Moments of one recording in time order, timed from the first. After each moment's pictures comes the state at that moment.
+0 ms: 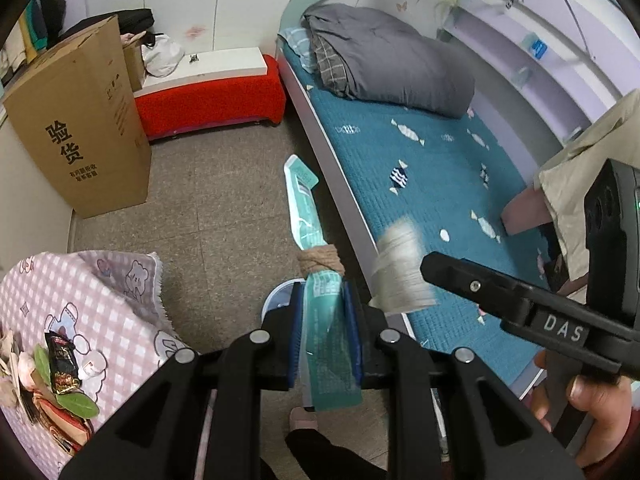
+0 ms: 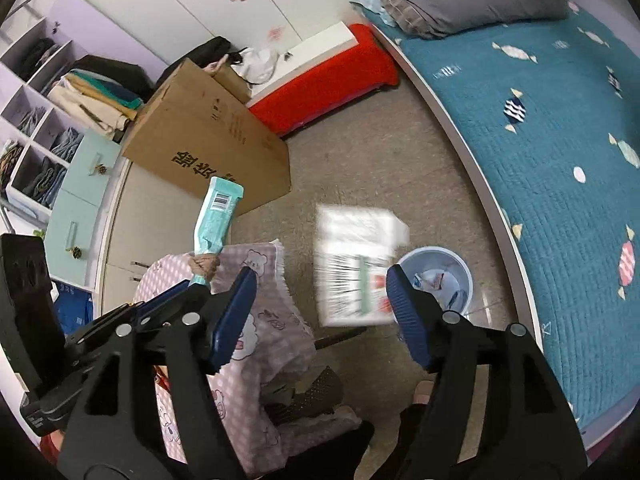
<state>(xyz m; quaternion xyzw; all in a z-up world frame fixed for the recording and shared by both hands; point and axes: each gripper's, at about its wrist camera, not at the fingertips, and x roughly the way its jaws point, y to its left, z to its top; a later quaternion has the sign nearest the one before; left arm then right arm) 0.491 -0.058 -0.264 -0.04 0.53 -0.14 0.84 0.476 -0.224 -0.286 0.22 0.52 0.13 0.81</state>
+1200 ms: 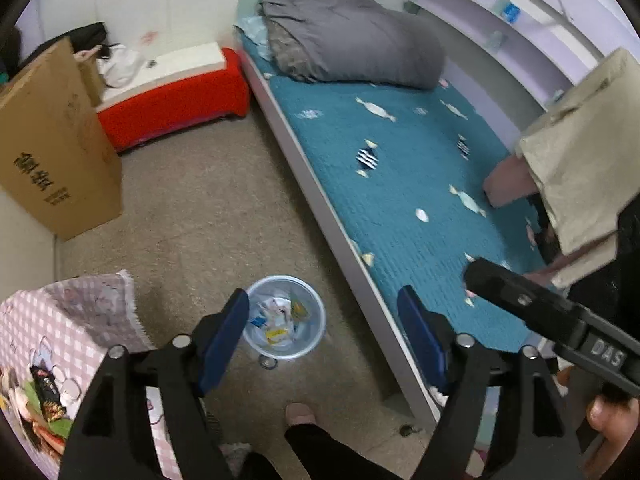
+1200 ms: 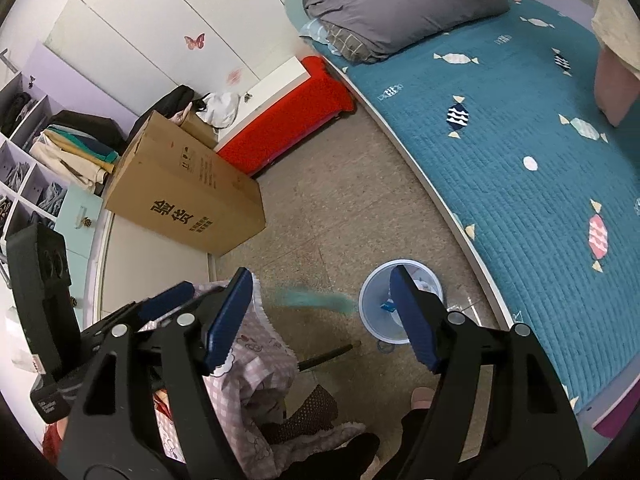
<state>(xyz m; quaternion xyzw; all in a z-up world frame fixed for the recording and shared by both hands) 0.508 -0.128 -0.267 0.00 0.54 -0.17 0.82 0.442 -0.300 -0.270 0.27 0.48 0.05 0.83</state>
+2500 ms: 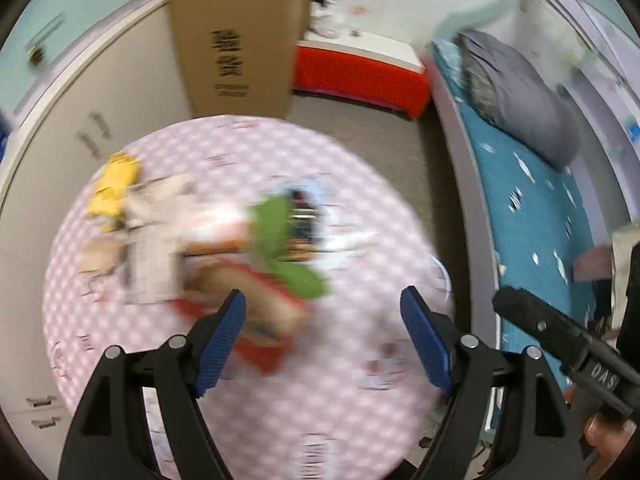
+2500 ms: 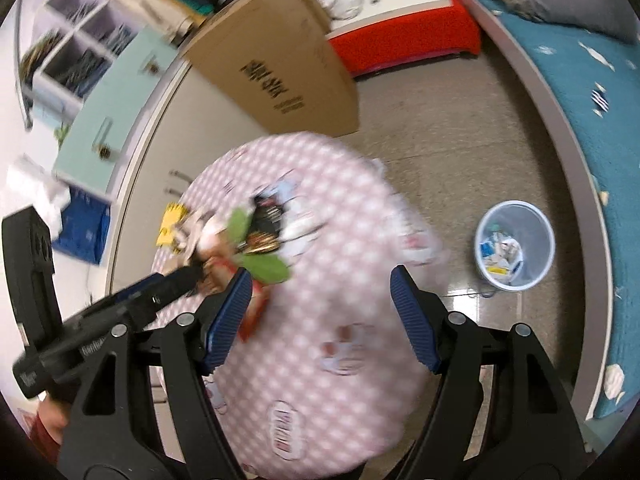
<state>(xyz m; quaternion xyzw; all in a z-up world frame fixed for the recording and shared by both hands) 0.349 0.244 -0.282 -0.14 0.55 0.06 0.82 0.379 0.043 -0.299 0.14 0.55 0.23 0.79</state>
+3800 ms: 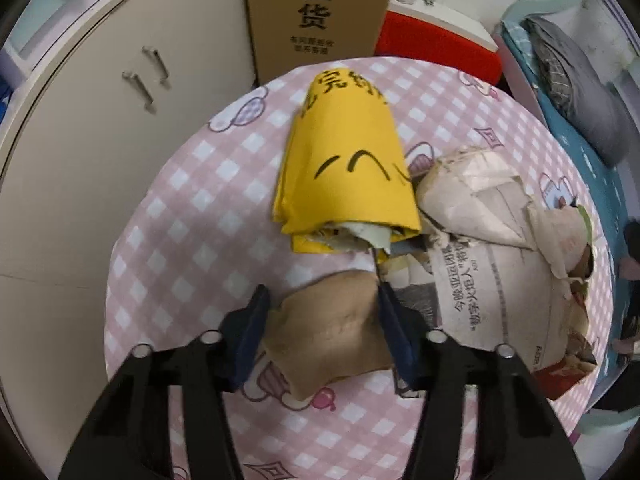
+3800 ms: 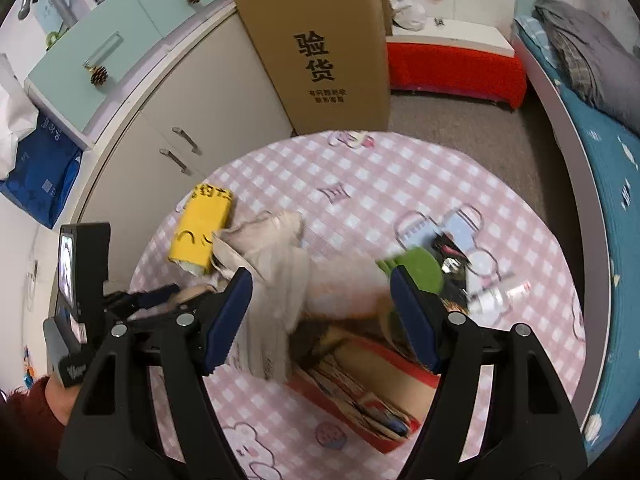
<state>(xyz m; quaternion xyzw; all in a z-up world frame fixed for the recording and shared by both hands) 0.360 0.471 -0.402 -0.12 0.60 0.07 0.78 0.402 0.289 -0.322 0.00 0.53 0.23 0.82</state>
